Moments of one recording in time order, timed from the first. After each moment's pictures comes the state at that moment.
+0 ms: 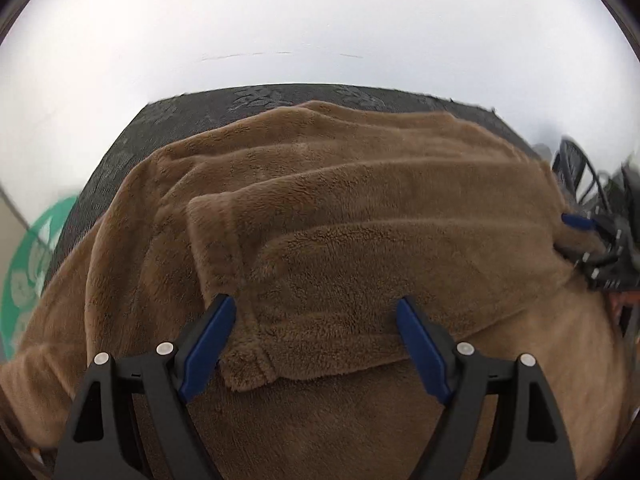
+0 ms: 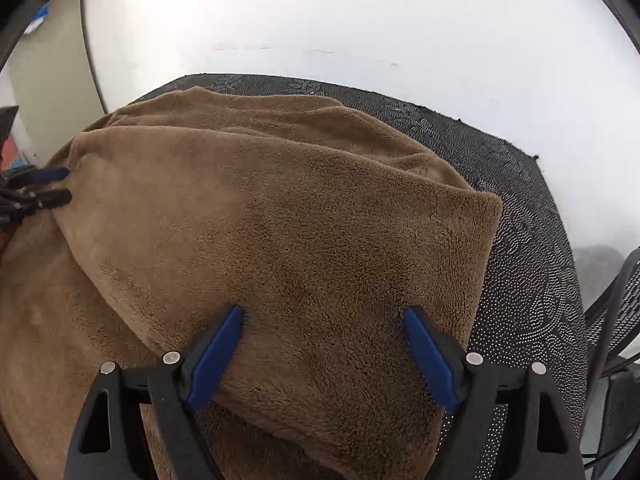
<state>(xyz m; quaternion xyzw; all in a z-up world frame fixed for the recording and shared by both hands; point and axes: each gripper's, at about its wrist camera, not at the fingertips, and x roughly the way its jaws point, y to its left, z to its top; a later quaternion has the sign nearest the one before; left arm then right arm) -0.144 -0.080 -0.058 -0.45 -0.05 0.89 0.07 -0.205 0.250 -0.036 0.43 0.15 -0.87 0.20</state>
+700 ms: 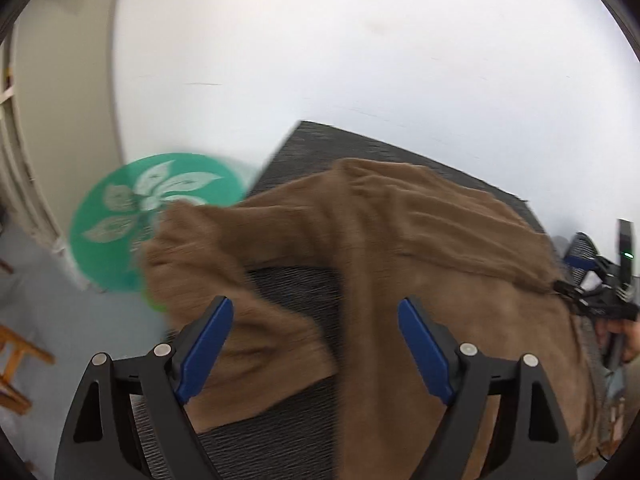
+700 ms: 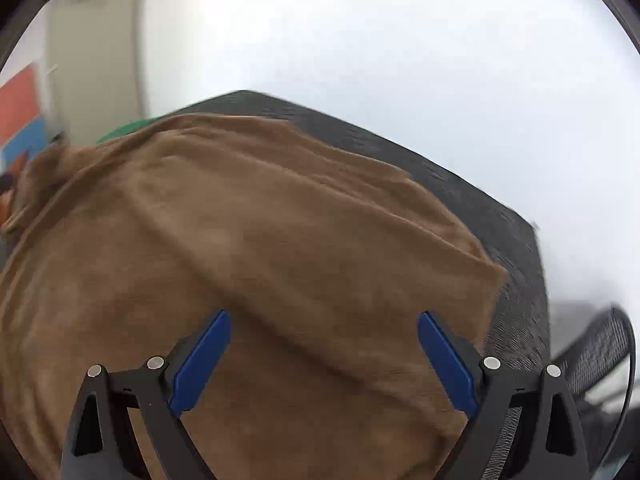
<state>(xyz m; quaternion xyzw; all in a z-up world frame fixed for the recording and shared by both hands) 0.066 -0.199 -0.012 -0.36 -0.14 0.92 -0.08 -0.116 0.167 0.031 0.37 0.24 -0.86 0.26</state>
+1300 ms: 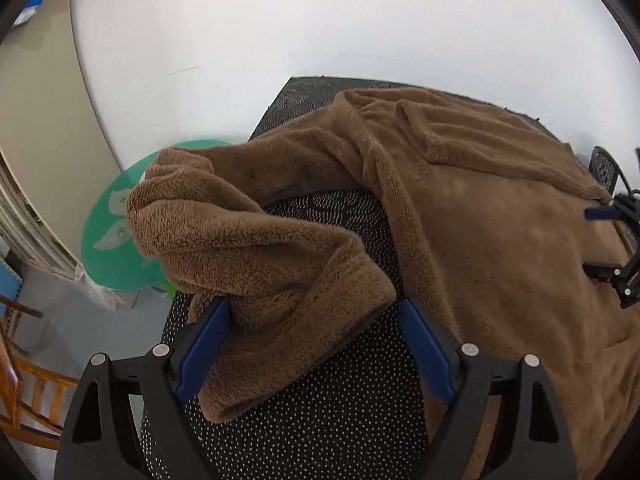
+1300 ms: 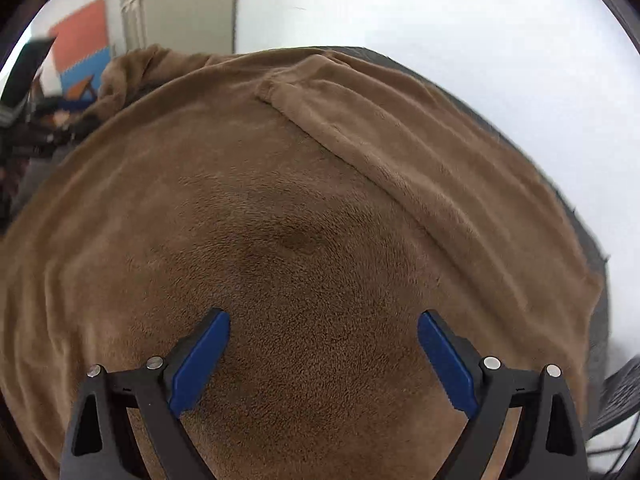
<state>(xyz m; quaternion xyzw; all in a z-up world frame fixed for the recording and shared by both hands) 0.054 -0.190 -0.072 -0.42 -0.04 0.91 -0.06 -0.077 0.115 -0.033 0.43 0.26 -0.80 0.33</state>
